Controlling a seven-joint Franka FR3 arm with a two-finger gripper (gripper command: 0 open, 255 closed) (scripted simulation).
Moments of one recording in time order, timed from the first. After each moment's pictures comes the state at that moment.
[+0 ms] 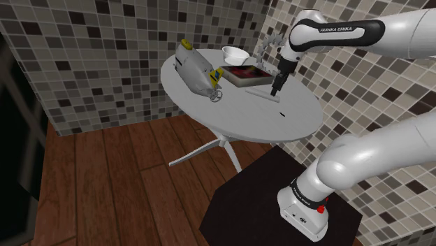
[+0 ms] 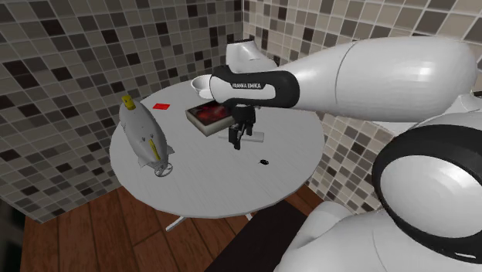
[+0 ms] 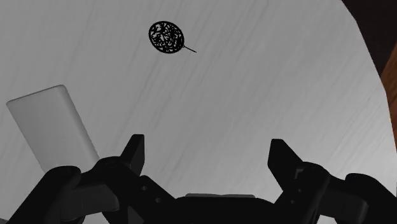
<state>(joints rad) 0.02 -0.42 -0.38 -2.34 -0.14 1.85 -0.52</state>
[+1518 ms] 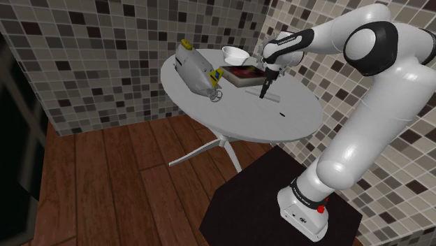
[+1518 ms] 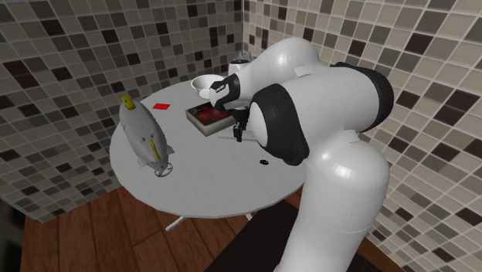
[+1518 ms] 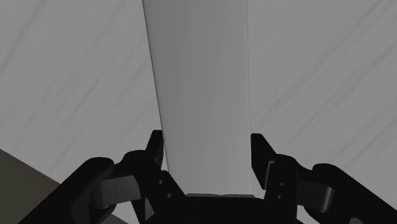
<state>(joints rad) 0.02 0.12 -0.53 -2.10 0.06 2.17 -0.99</state>
